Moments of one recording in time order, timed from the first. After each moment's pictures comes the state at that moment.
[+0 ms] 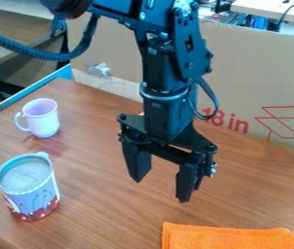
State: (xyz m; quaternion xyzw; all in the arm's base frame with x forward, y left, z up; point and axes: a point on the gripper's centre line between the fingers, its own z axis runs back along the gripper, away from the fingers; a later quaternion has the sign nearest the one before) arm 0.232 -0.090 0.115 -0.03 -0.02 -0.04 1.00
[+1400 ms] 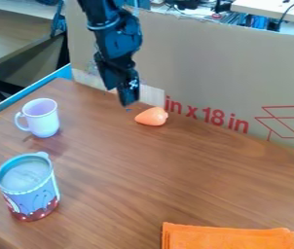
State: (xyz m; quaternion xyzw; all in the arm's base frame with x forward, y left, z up) arm 0.353 0.045 0.121 -0.02 -0.12 -0.25 0.96
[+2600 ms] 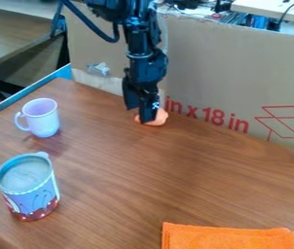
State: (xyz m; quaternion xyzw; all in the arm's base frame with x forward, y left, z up) arm 0.416 0.047 0.051 -0.01 -0.01 -0.26 0.96
